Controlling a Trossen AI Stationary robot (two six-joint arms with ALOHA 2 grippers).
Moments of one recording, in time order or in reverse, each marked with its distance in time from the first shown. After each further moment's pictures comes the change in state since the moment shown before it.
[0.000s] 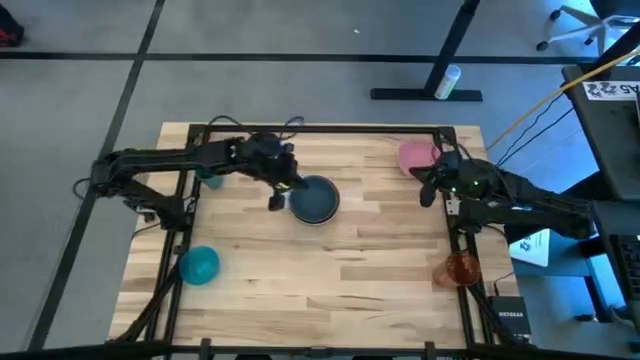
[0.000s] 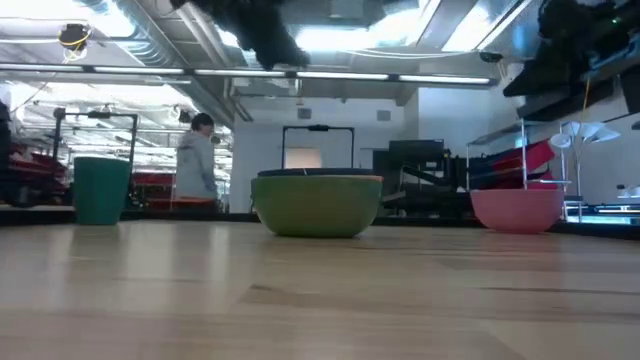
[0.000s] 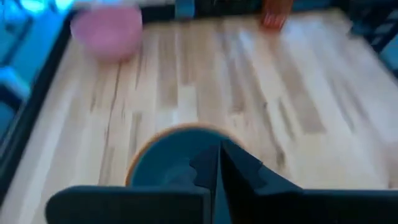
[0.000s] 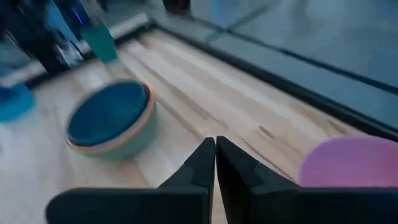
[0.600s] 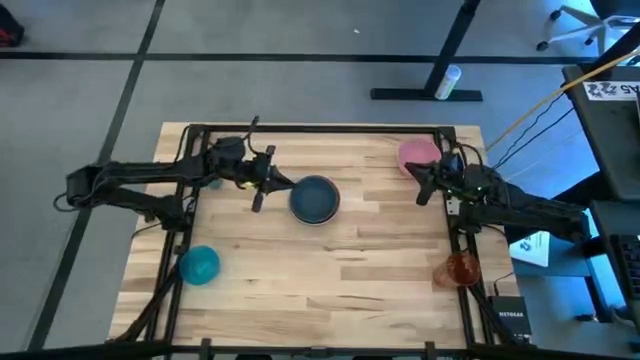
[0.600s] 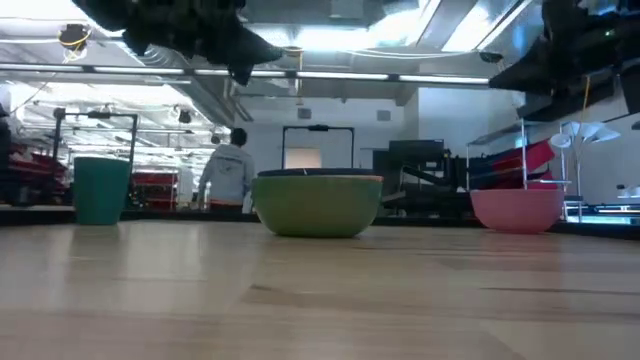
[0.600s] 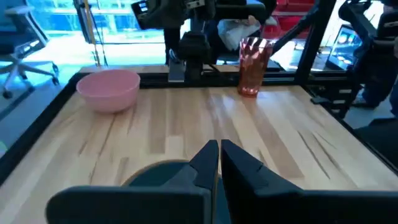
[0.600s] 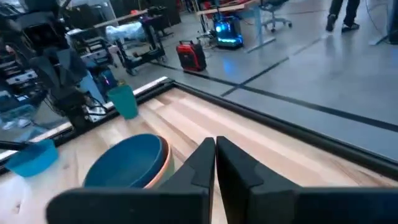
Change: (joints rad) left arm 0.104 -0.212 -0.431 0.512 0.175 -0.131; right arm 0.000 -0.024 -0.132 0.267 0.037 -0.040
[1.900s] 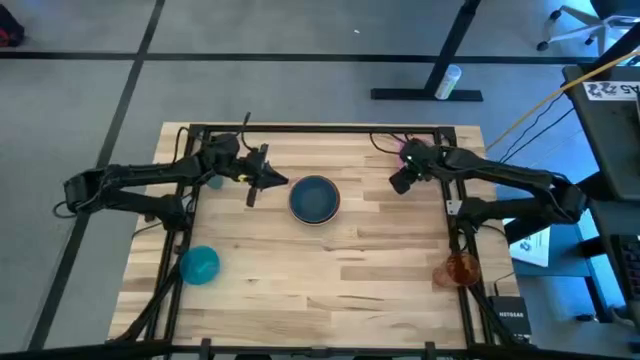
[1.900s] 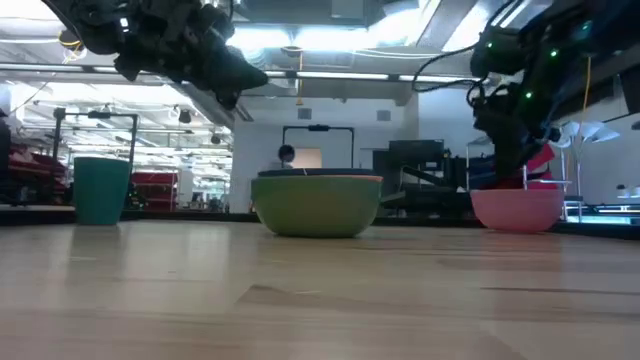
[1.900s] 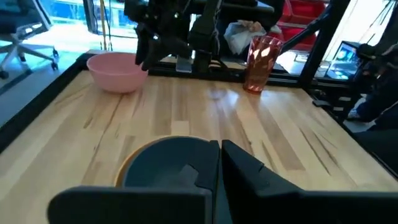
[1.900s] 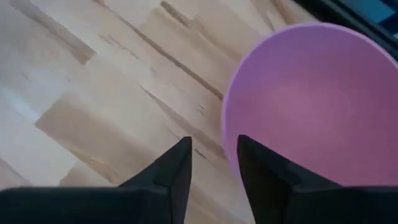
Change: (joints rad) left arm 0.119 -0.007 -0.094 0.072 0.120 -0.048; right arm -0.315 0.810 0.327 -0.495 -0.062 -0.043
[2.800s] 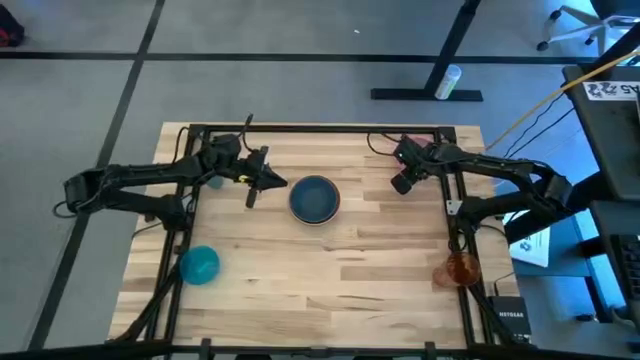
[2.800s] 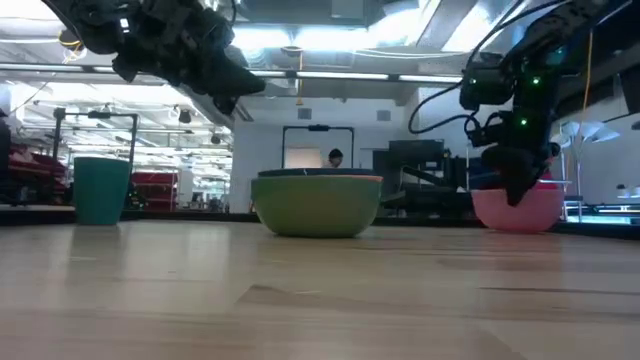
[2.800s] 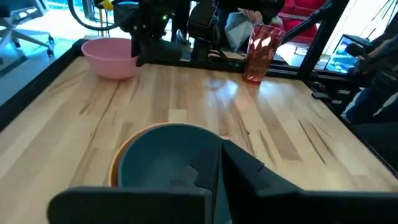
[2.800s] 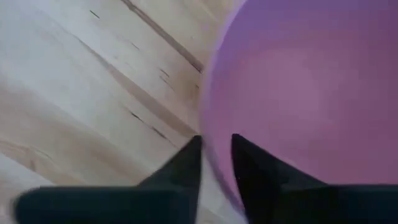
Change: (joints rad) left arm -0.001 0.000 0.000 -0.053 -0.001 0.001; right arm -0.079 0.150 0.000 -0.012 0.036 -0.115
